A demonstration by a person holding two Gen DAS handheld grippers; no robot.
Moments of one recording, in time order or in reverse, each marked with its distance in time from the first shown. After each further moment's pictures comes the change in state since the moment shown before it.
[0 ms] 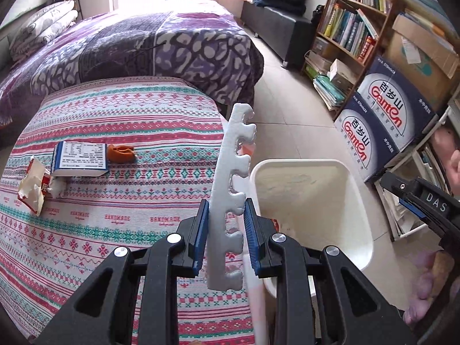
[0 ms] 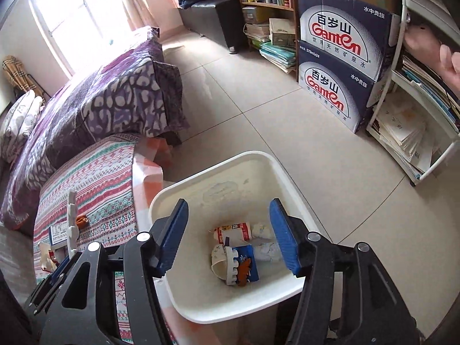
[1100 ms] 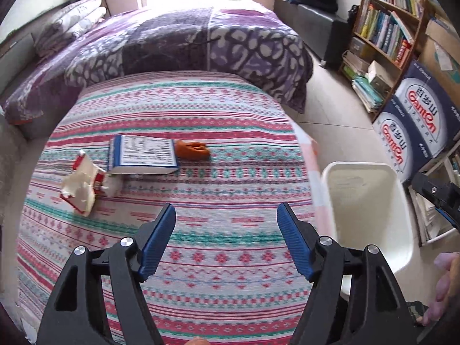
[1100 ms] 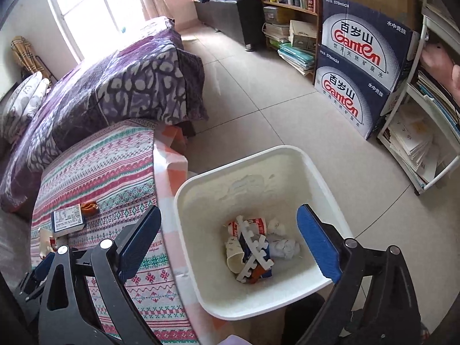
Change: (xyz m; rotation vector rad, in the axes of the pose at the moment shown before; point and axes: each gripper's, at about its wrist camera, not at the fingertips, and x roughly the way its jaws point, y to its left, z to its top) left arm -0.009 0.088 0.002 -0.039 0.023 0.207; right arm 0.005 0.062 -0.016 -0.097 0.023 0.009
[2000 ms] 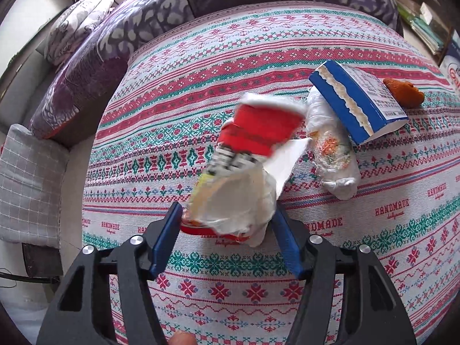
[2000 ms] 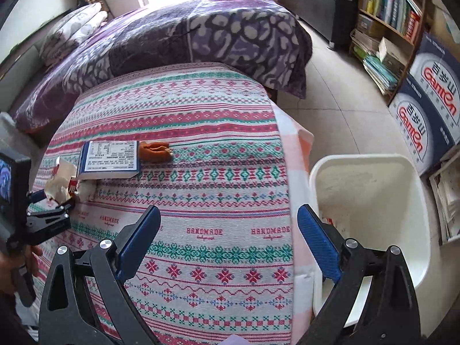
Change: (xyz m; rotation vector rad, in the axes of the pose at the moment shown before) left arm 0.109 0.206 -0.009 0.160 0.188 0.220; right arm 0.047 0.162 -0.053 -0.367 0.072 0.129
